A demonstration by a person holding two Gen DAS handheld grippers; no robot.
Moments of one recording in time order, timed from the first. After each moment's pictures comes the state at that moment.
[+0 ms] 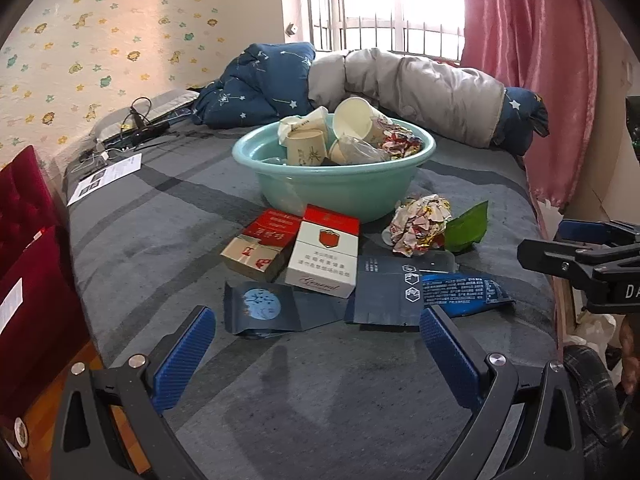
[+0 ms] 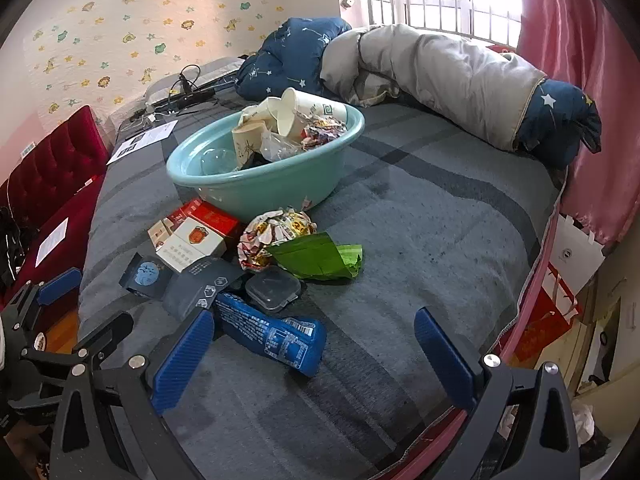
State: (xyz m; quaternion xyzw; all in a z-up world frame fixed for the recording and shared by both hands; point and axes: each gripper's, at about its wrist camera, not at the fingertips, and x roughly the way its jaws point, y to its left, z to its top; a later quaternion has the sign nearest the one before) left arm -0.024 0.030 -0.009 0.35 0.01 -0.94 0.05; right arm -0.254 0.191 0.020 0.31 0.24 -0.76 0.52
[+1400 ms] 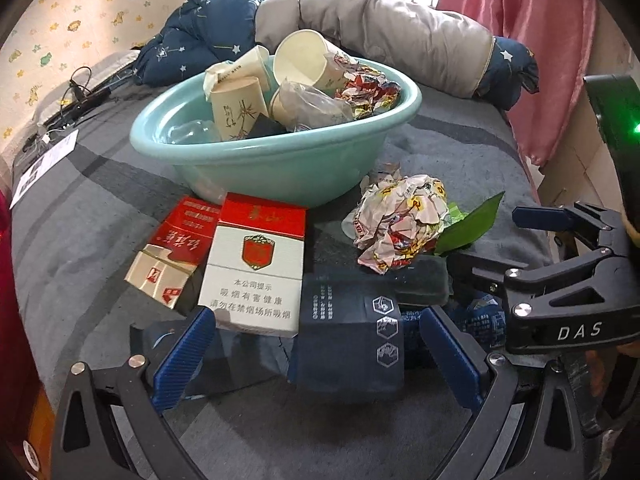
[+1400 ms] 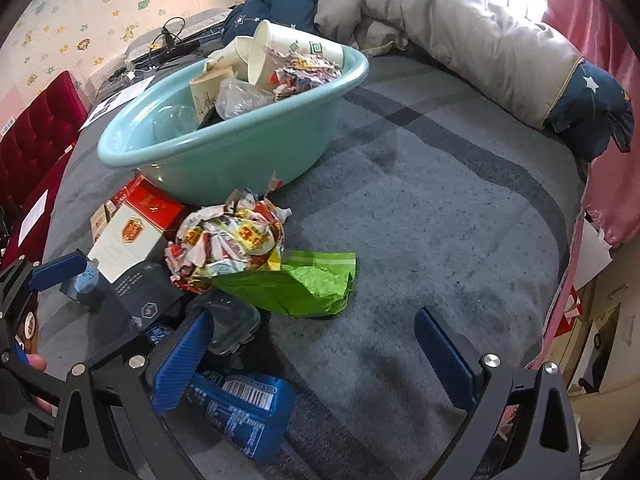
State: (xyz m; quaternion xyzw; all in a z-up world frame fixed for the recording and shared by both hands) left arm -0.116 0.041 -0.036 0.45 0.04 -0.89 0.03; right arm -0.298 0.115 -0.022 0.36 0.31 -0.73 0.48
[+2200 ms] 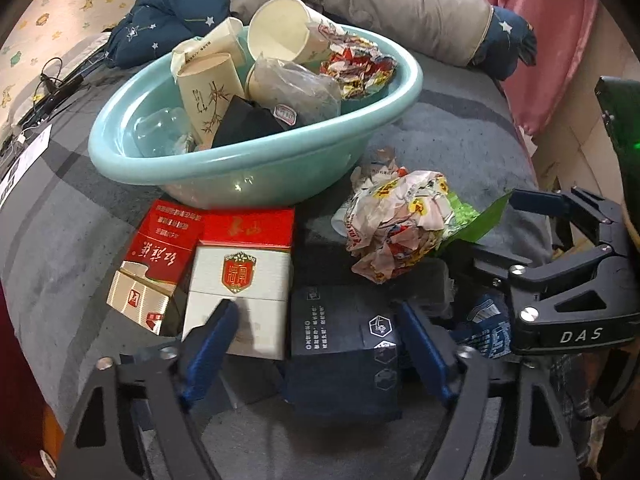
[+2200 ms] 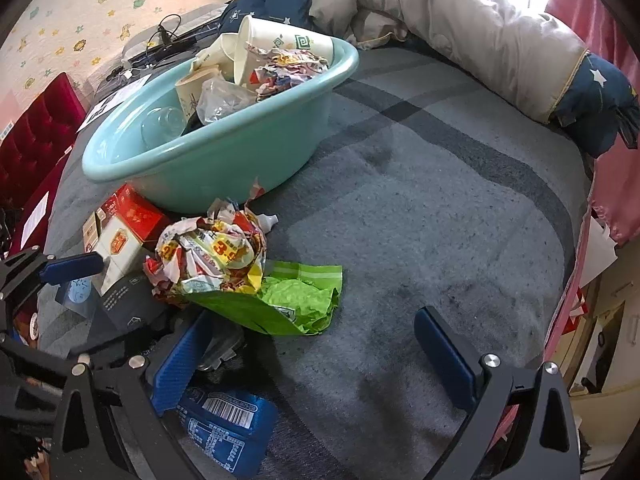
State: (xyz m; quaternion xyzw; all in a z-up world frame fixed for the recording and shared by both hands) left arm -0.146 0.036 -0.035 0.52 0.07 -0.85 0.05; right arm -0.315 0.107 -0.020 0.37 0.31 -0.72 0.49
